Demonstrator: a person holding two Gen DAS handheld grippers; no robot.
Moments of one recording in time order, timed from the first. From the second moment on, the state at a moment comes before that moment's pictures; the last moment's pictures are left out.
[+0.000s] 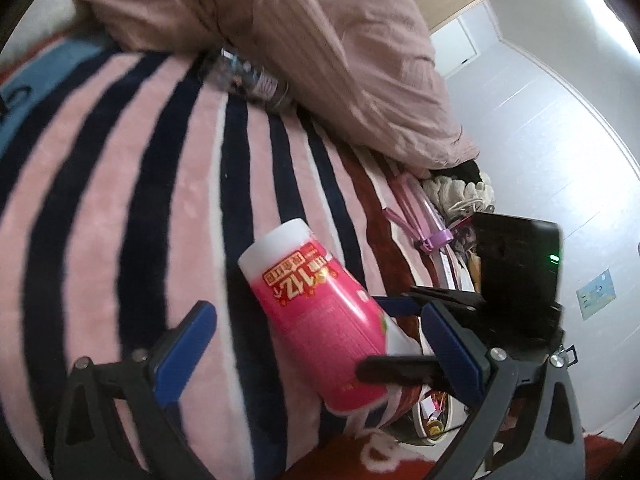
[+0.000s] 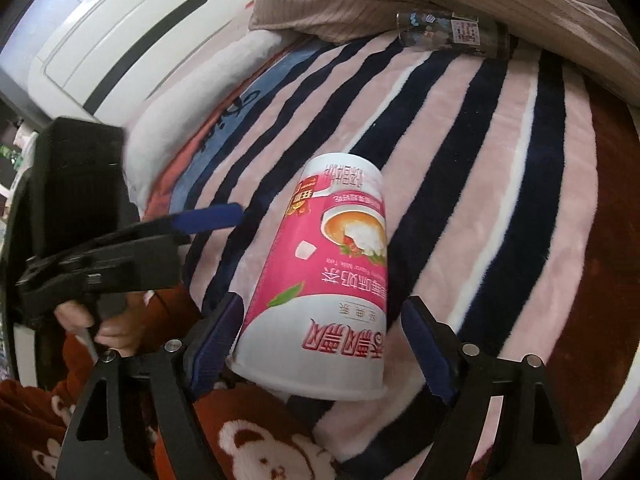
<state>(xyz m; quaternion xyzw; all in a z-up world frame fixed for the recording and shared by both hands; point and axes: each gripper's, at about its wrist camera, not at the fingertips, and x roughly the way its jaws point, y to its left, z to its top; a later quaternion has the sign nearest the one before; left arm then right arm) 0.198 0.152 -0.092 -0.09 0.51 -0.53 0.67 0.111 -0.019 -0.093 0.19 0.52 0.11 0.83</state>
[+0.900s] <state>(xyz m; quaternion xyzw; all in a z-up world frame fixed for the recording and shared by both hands) 0.188 0.102 -0.041 0.03 0.39 -0.56 0.73 0.100 -0.006 -0.060 0.11 0.42 0.12 0.89</state>
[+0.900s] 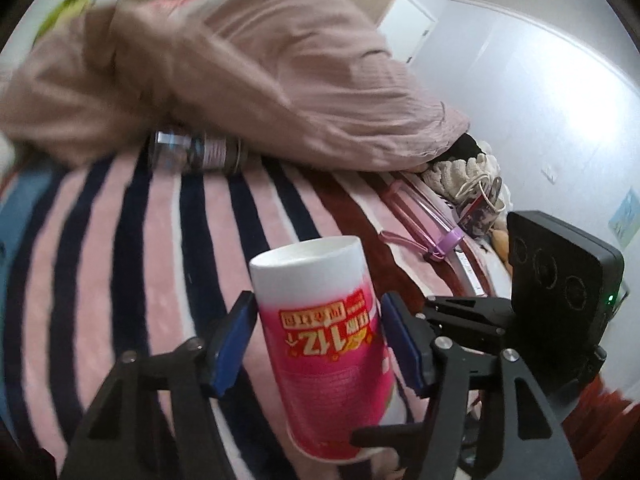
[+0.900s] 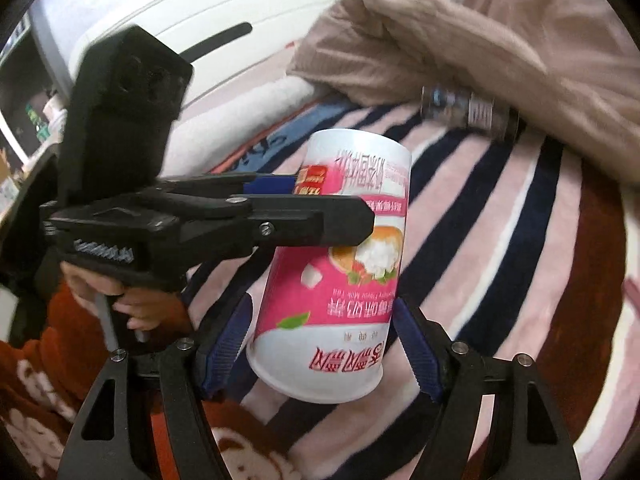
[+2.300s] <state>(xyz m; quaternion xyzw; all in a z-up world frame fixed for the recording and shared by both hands) 0.106 0.182 0.032 0.06 0.30 -0.46 0.83 -0.006 0.041 0.019 -0.03 0.26 -0.08 0.96</state>
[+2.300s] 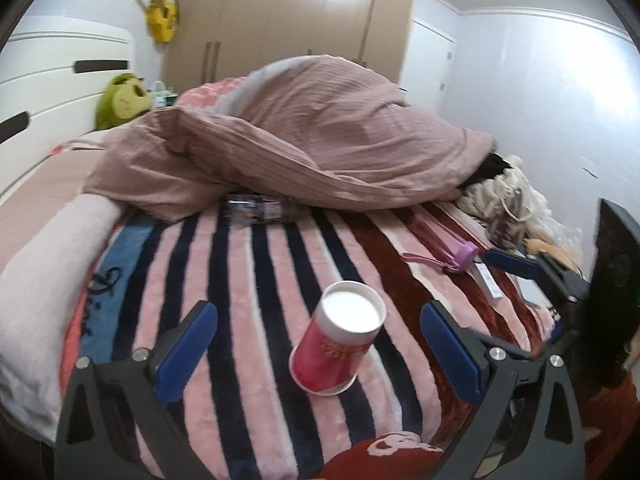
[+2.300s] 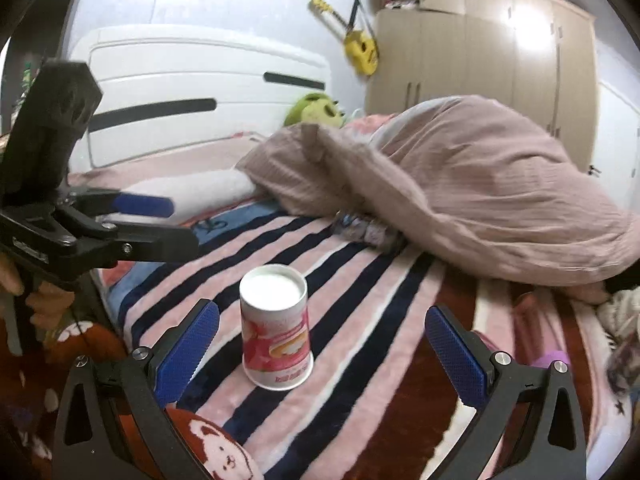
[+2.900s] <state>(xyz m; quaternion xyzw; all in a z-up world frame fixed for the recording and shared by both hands) 0.107 0.192 0.021 0.06 0.32 -0.42 0.85 -0.013 0.037 0.011 0.03 0.28 -0.08 0.96</state>
